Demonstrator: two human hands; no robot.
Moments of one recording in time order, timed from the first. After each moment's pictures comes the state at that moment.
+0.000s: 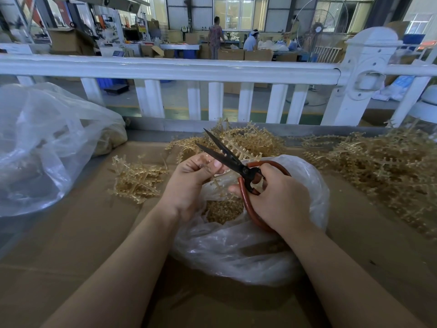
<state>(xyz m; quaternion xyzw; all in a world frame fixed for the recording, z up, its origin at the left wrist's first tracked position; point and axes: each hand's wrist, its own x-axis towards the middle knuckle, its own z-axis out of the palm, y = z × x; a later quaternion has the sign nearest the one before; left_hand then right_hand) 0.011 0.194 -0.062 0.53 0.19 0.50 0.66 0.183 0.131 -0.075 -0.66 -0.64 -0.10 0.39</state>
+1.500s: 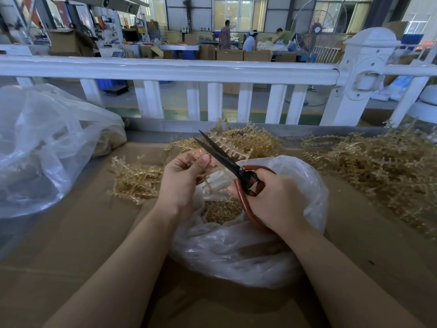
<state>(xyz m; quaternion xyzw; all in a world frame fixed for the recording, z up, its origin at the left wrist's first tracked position) 0.007 0.197 -0.061 0.49 0.28 0.57 0.60 0.182 0.132 -0.078 -0.63 -0.65 -0.04 0.42</state>
